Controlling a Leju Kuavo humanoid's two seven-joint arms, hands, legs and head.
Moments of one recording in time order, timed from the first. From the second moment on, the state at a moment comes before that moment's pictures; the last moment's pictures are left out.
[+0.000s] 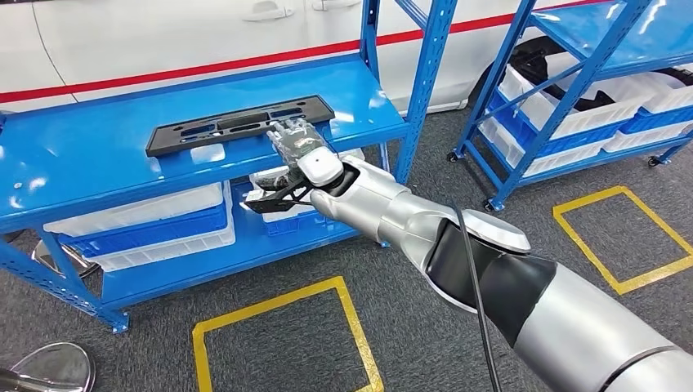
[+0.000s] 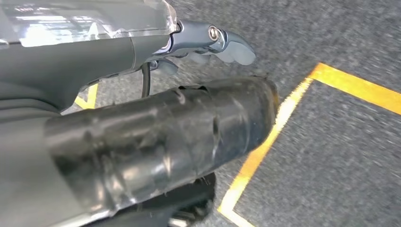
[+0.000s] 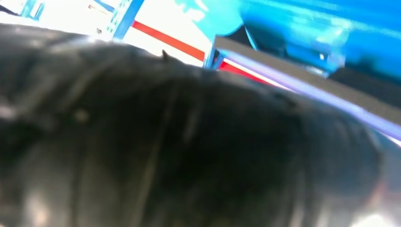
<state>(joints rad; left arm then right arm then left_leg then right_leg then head) -0.03 0.02 -0.38 -0.16 0.71 0.12 -0.11 -1.11 -0.11 0.94 -0.54 0.94 0.11 0.01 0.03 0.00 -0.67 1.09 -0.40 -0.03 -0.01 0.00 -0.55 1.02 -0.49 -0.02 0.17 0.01</state>
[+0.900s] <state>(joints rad) -0.03 0.02 -0.38 -0.16 0.72 0.12 -0.11 -1.12 -0.11 0.93 -0.53 0.95 0.12 0.01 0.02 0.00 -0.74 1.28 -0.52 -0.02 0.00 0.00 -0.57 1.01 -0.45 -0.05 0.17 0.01</state>
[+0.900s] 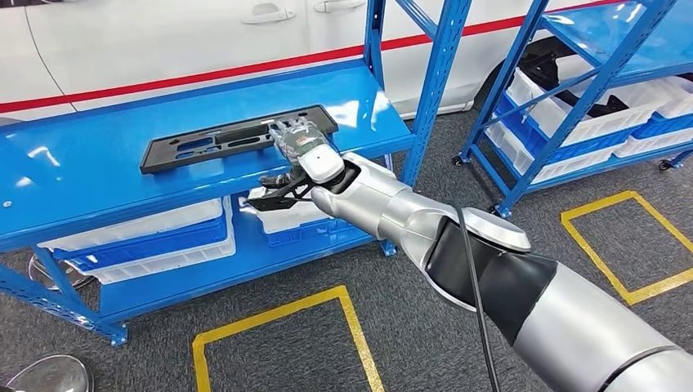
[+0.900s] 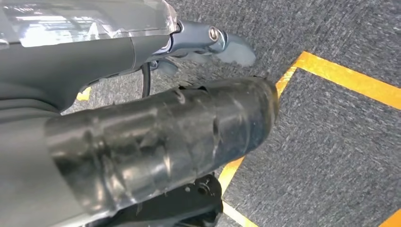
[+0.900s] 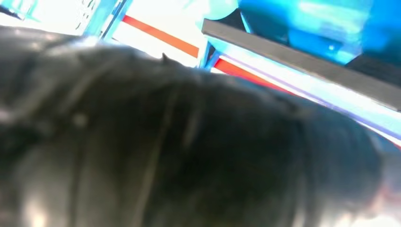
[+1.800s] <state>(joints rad) -0.04 0.02 -0.38 -0.16 0.72 0.12 -0.11 -1.12 -0.11 0.93 -0.51 0.96 0.12 0.01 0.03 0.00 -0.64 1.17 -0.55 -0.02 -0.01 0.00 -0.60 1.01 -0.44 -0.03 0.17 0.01</state>
